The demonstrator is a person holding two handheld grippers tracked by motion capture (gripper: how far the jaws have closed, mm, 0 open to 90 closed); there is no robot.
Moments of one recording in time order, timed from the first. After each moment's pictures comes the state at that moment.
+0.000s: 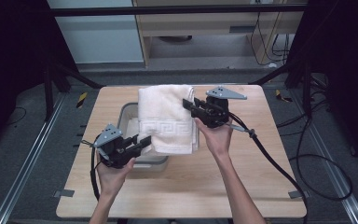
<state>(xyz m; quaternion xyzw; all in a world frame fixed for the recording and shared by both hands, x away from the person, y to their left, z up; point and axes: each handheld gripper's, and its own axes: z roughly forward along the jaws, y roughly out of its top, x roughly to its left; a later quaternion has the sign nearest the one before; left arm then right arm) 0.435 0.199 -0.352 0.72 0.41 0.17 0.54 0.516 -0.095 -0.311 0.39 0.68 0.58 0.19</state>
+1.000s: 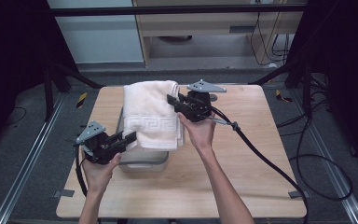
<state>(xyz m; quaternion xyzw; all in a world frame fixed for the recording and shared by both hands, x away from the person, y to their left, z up) 0.441 0.235 -0.347 0.70 0.43 0.18 0.54 0.531 -0.053 -0.306 0.39 0.69 0.58 0.19</state>
